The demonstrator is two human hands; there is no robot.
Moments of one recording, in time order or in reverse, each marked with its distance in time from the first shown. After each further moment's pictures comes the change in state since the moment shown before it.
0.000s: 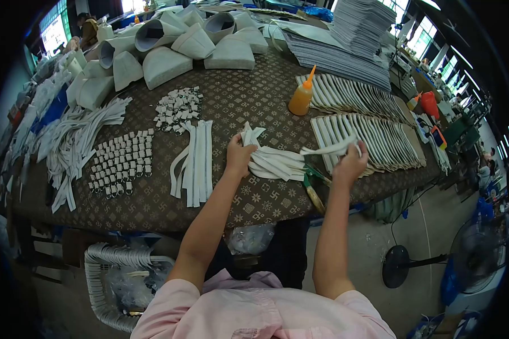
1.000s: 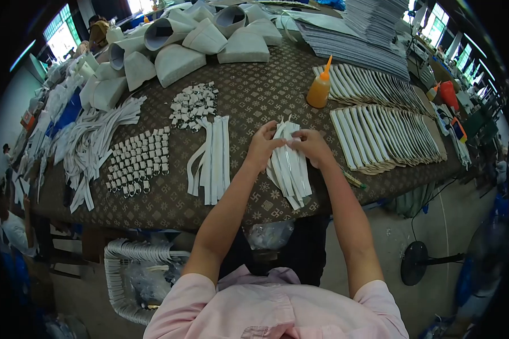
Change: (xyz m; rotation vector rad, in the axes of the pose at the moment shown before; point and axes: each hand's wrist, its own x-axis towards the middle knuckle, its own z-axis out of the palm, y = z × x) left_hand 0.004 0.007 0.002 0.036 -0.272 -0.071; right_hand -0.036 0.064 0.056 -0.648 -1.055 0.512
